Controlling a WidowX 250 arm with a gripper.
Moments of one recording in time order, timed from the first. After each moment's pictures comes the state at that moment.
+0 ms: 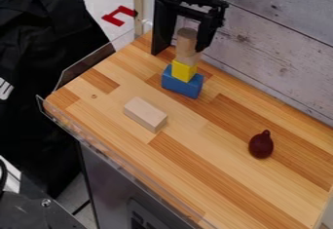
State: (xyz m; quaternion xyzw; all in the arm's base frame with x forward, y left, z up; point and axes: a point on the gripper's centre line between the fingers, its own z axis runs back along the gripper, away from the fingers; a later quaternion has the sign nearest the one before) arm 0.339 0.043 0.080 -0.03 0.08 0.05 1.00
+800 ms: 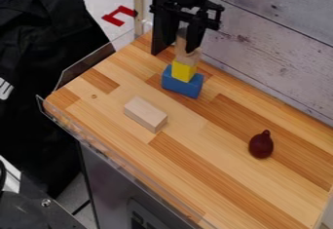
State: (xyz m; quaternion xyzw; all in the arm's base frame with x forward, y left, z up) arm 0.335 0.041 0.078 -0.03 0.07 0.07 0.99
